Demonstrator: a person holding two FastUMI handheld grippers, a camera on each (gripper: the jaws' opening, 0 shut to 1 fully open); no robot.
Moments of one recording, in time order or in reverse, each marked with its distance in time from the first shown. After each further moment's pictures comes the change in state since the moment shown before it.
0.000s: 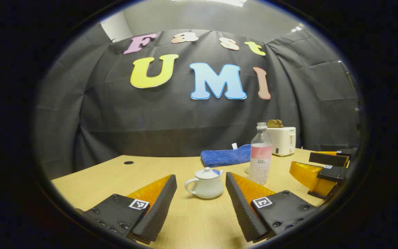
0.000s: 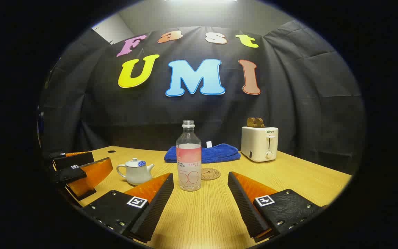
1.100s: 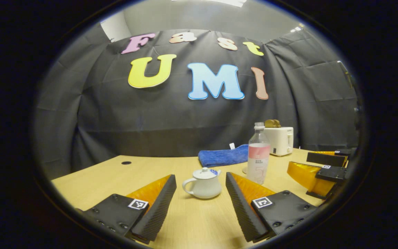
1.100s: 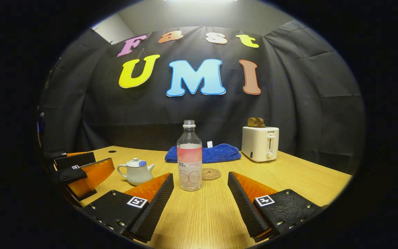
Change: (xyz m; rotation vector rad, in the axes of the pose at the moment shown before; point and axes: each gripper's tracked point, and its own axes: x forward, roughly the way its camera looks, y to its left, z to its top) left arm 0.001 -0.008 0.000 0.000 0.000 -0.050; right arm 0.000 0.001 0.000 0.000 0.000 0.007
